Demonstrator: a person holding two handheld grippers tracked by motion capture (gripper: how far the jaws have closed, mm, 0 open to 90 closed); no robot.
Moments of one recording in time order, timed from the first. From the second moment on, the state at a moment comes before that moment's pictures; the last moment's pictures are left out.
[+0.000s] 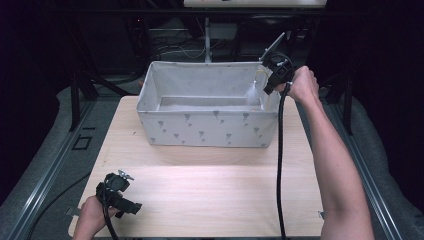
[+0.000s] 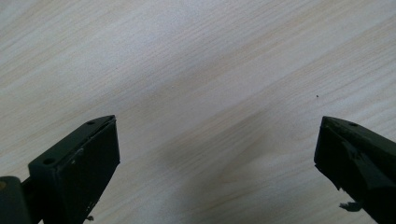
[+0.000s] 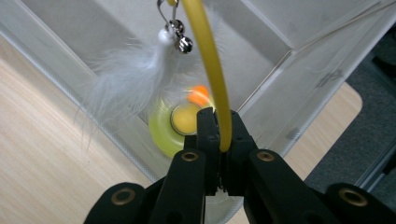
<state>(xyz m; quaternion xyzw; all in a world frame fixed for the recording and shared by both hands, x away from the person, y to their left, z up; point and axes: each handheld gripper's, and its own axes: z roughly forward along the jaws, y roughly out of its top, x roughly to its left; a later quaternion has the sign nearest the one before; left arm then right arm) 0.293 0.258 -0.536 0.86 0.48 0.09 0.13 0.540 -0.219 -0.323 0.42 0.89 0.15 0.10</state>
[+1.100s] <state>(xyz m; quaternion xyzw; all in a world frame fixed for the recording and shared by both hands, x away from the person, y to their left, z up) 0.293 0.257 -0.537 0.86 0.48 0.08 0.13 0.544 -0.228 -0.365 0.43 0.89 0.12 0.07</state>
